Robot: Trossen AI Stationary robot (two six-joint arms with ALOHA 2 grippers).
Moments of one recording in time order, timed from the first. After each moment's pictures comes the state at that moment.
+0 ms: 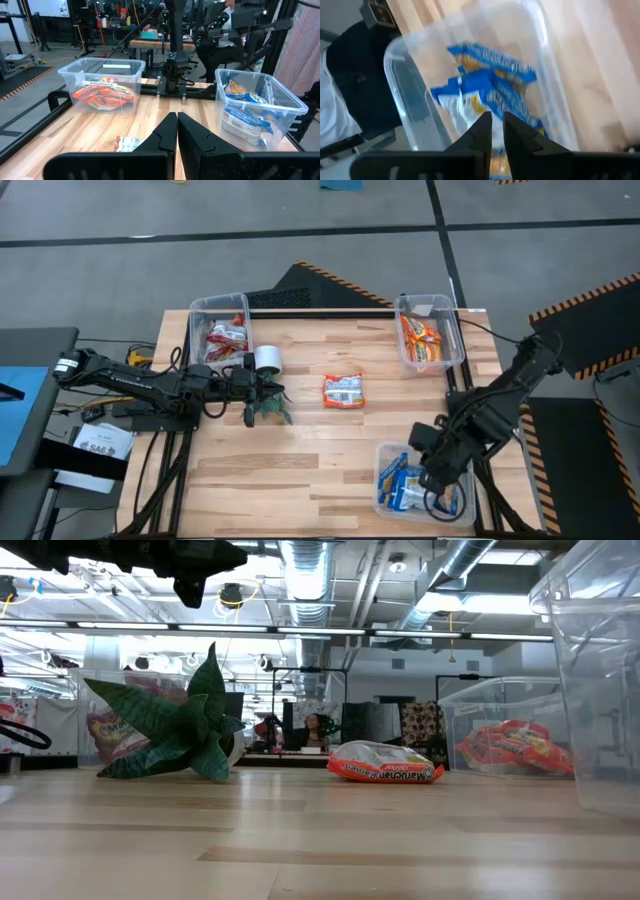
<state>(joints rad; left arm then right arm) -0.11 0.89 0.44 0.49 -0.24 -0.06 0.75 1.39 1.43 -1.27 0.07 1.22</state>
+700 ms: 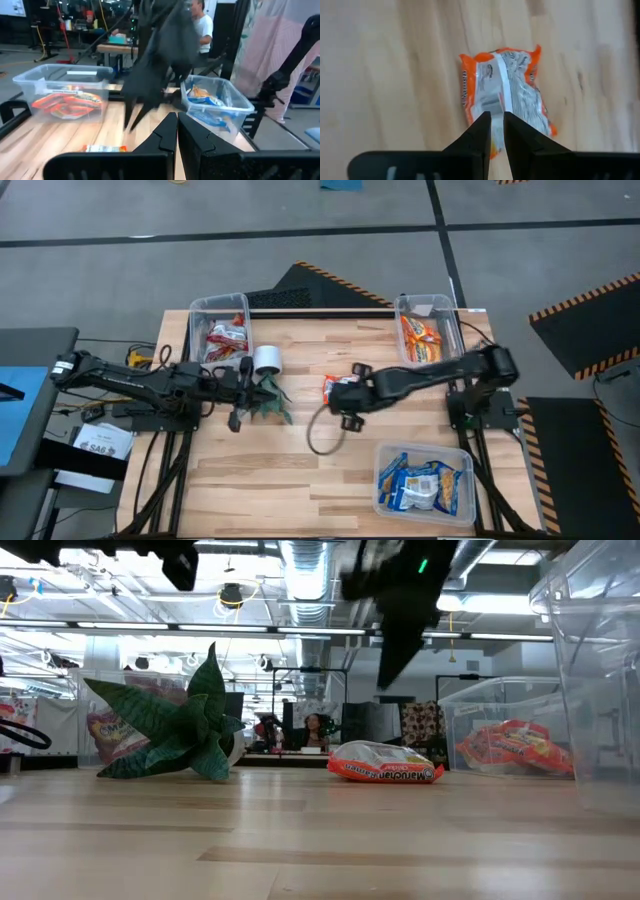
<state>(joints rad) -0.11 0.79 0.44 0.43 -0.07 -0.10 0.16 1.75 1.43 -0.92 0.38 0.27</state>
